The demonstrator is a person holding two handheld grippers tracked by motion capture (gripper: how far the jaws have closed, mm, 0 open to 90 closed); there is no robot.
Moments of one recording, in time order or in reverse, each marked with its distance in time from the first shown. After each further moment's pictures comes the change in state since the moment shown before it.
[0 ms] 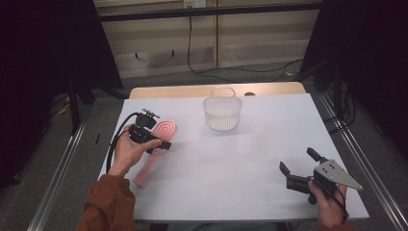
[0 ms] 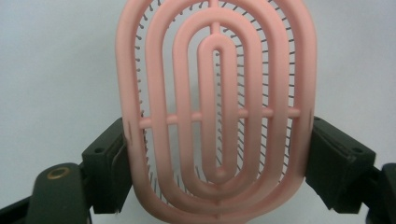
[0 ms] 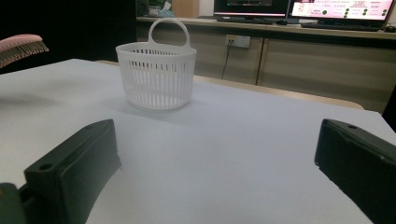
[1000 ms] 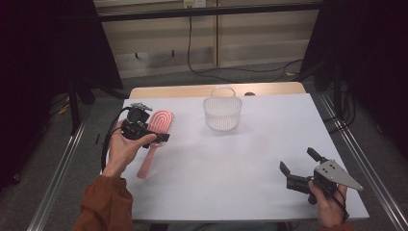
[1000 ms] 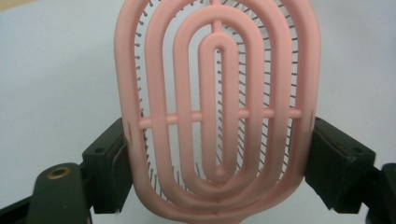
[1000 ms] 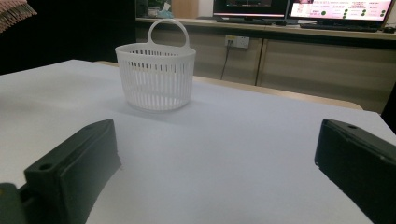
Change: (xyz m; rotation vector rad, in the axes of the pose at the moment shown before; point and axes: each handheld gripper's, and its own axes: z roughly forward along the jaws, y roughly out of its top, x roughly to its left) left arm -0.006 0.003 -0.034 -0.163 -0.007 -0.002; right arm 0.000 0.000 0.000 -0.001 -0.005 0.001
